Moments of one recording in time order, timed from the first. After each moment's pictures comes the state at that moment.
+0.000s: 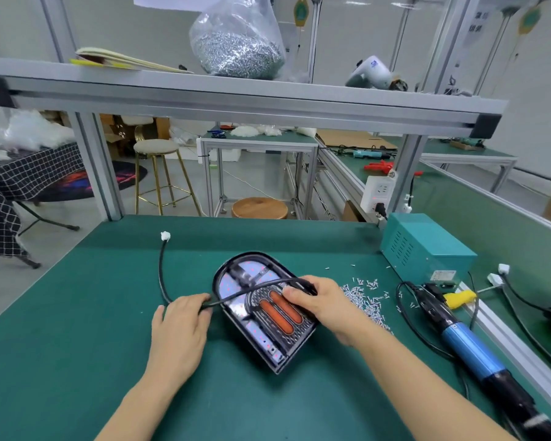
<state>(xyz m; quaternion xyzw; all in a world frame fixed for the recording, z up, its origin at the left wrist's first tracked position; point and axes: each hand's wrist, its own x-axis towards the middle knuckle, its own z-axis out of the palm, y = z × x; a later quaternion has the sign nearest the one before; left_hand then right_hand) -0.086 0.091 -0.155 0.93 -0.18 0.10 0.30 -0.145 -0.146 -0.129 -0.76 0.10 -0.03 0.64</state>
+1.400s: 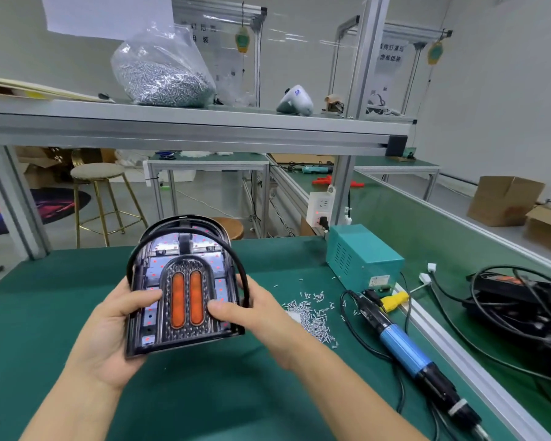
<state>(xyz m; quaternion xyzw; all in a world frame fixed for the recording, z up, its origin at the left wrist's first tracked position) -0.088 0.061 -0.071 0.41 -0.17 -0.25 0.86 -0.174 -0.117 -0.078 -0.72 0.01 -0.04 0.69</state>
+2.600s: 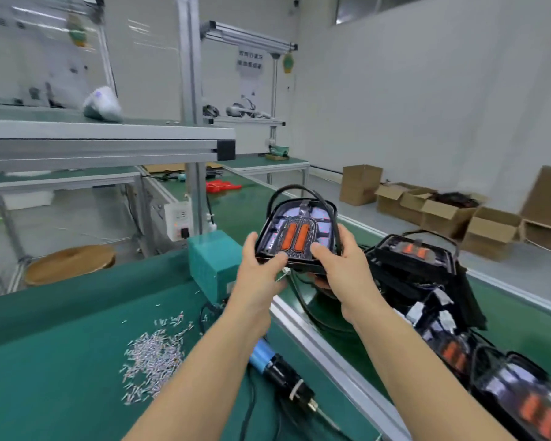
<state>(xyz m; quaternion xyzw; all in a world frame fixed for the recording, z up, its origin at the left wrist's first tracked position) -0.253 -0.261 -0.033 0.48 -0.29 -0.36 0.74 -0.357 -0.333 -0.021 -0.64 0.37 -0.44 0.52</state>
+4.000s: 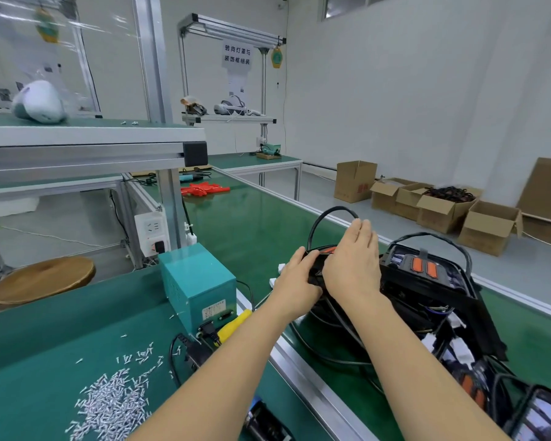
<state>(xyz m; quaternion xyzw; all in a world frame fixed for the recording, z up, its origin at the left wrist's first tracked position) -0.251 -0.390 -0.065 0.68 -0.59 -0.21 0.38 -0.345 -0.428 -0.027 -0.77 0.57 -0.28 0.04</state>
